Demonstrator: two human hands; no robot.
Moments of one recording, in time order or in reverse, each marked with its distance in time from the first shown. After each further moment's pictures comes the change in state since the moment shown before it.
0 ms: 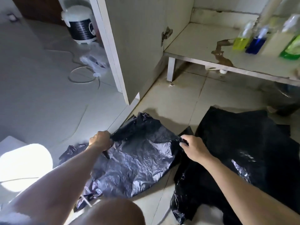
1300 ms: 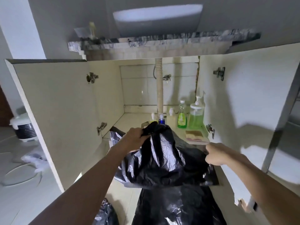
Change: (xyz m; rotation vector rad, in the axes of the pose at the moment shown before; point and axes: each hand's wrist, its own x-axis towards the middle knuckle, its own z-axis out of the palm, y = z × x) left_hand -0.227 0.373 -0.234 -0.227 0.322 1.031; right_hand -0.173 0.055 -0.349 -0.395 0.226 0.466
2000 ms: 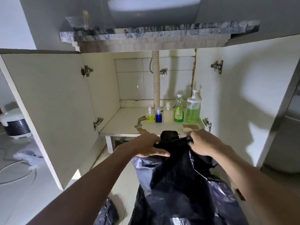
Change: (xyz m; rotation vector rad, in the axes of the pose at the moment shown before) left_hand -0.018 0.027 0.015 0.088 -0.332 0.251; right_hand 0.000 -0.036 0.006 0.012 0.262 -0.239
